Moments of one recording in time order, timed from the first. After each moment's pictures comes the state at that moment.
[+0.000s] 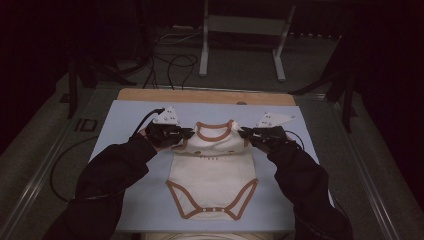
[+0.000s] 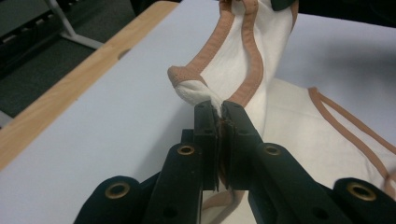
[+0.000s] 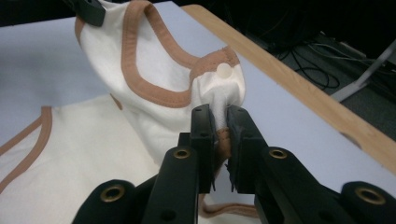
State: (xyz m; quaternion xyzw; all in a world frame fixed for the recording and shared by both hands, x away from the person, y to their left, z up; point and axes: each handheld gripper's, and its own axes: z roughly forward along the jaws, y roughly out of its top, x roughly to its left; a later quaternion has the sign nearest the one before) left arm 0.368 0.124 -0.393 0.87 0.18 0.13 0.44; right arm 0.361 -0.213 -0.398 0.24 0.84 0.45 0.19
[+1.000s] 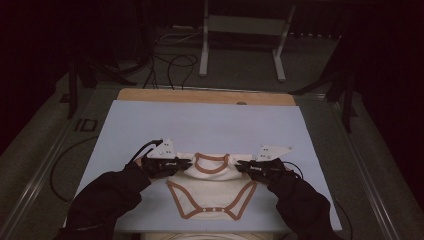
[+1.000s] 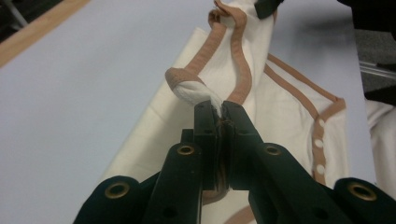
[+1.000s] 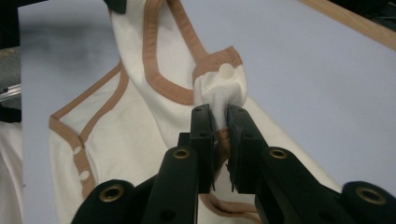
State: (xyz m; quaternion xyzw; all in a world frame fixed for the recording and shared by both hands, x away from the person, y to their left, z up) left arm 0.308 0.132 -0.439 0.88 0.14 0.08 0.44; right arm 0.301 -0.214 -0.448 0.22 0.86 0.45 0.11
